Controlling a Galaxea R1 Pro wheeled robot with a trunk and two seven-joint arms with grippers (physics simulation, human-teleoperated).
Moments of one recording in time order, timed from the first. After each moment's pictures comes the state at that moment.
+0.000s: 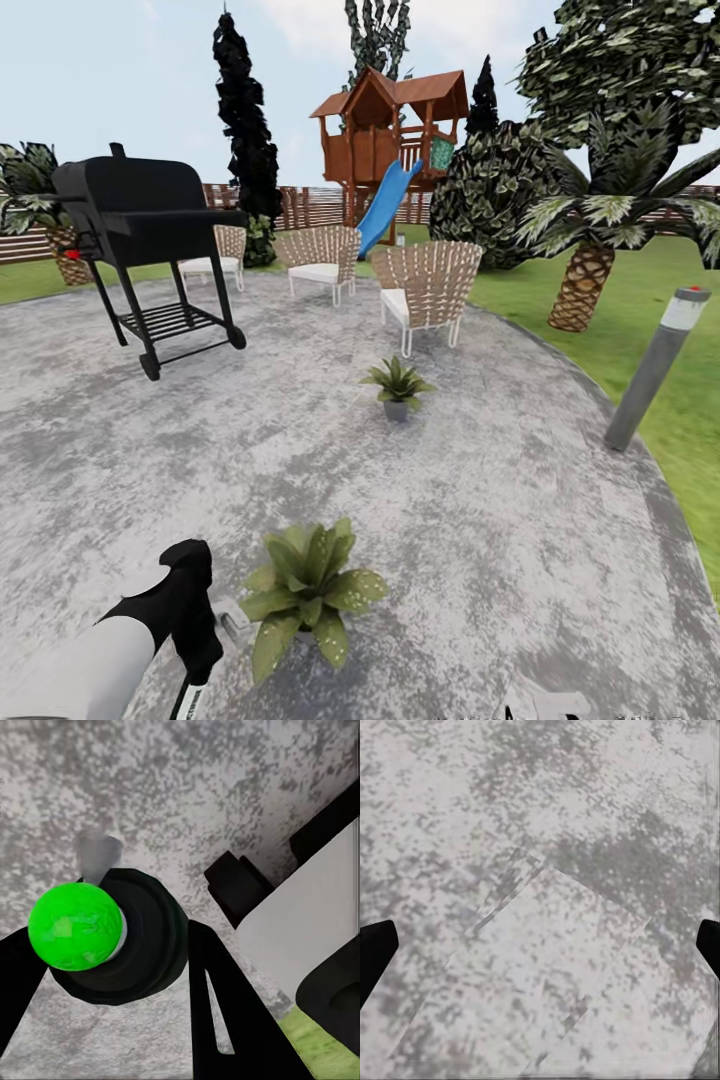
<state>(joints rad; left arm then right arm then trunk) -0.67 0.09 -0.03 -0.57 -1.29 0.73 -1.37 -0.39 -0.07 0.12 -0.05 -0.04 -0.39 -0.21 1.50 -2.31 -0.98</state>
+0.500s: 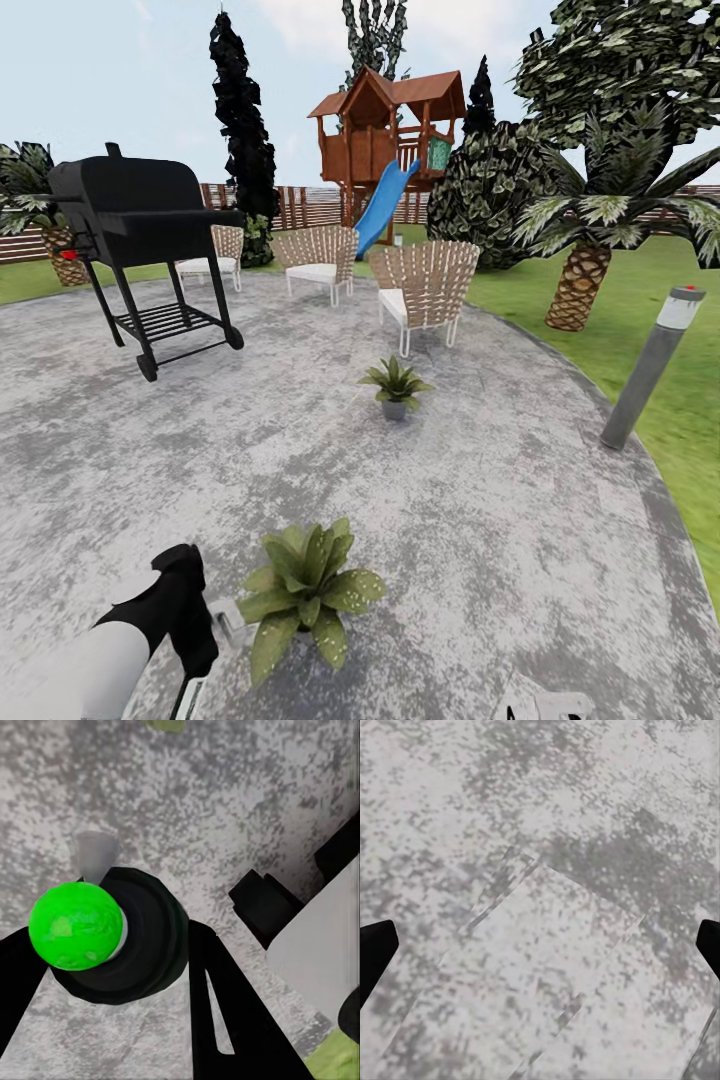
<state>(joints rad) -0.66 0.09 0.05 -0.57 -1.29 0.59 -1.29 -0.39 -0.07 0.12 -0.05 -0.04 -0.39 -0.21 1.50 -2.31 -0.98</state>
